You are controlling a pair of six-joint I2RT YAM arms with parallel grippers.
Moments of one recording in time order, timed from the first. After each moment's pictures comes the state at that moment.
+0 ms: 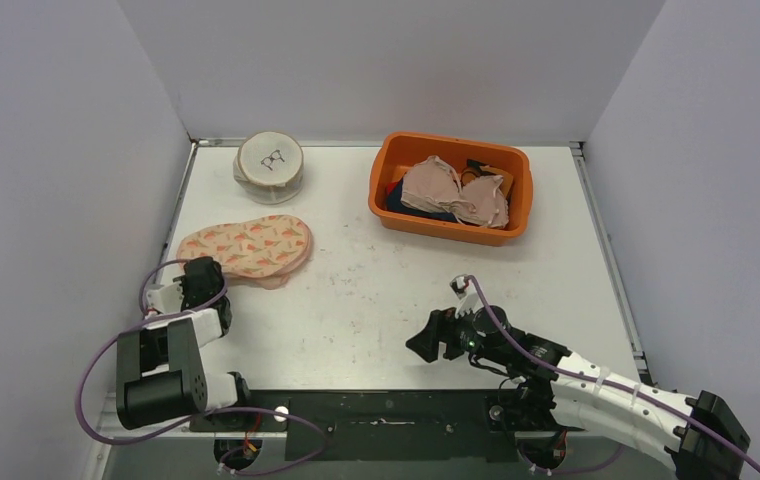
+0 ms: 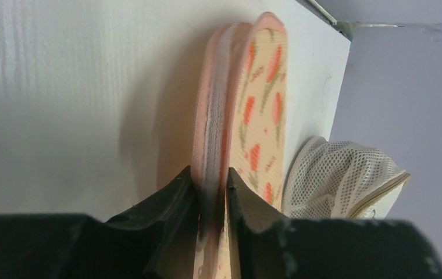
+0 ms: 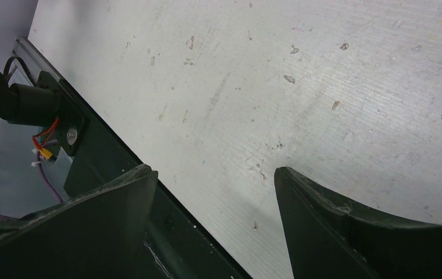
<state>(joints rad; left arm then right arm) 0.21 1.32 0.29 0.41 -0.45 -1.55 0.92 0.70 0.23 -0.02 -0.07 0.68</state>
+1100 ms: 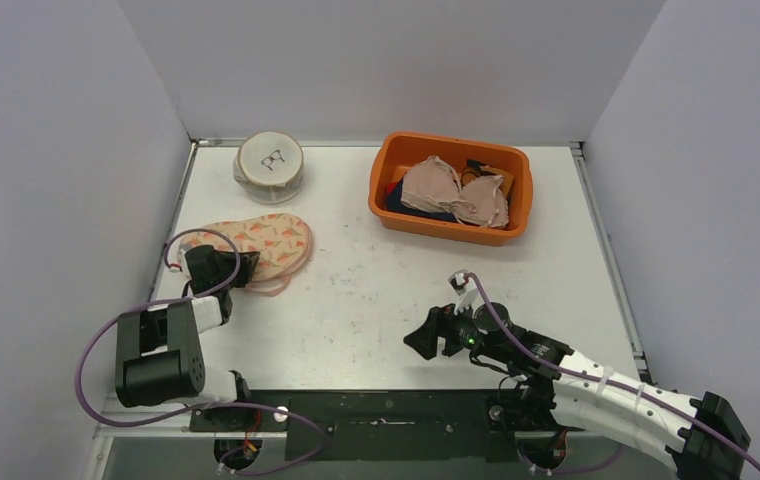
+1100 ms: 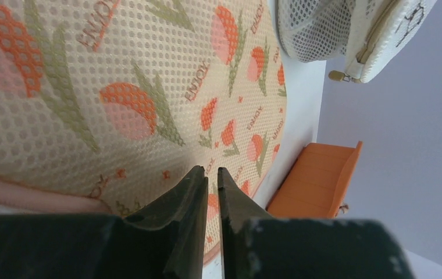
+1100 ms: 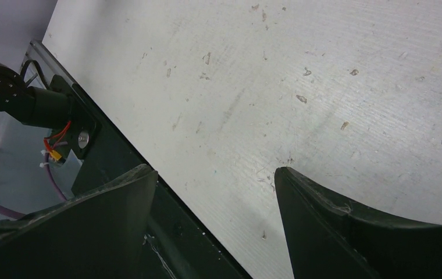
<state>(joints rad) 0.20 1.40 0.37 0.47 0.16 -1.27 0.93 0.70 0.28 -0.03 -0.06 0.65</state>
